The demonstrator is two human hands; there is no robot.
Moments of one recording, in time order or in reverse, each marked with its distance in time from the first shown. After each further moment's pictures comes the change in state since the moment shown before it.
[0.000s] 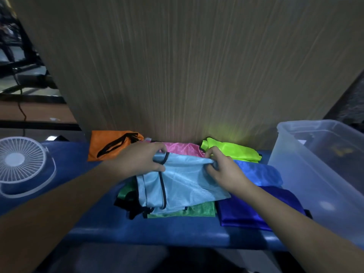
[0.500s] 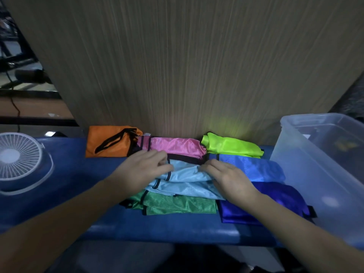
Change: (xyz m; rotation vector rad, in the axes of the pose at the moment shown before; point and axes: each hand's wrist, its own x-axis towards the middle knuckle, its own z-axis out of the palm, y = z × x) left_hand -0.021 -0.013 0.053 0.384 0.385 0.554; right_hand -0.024 0.028 0.013 -0.541 -0.039 -0.381
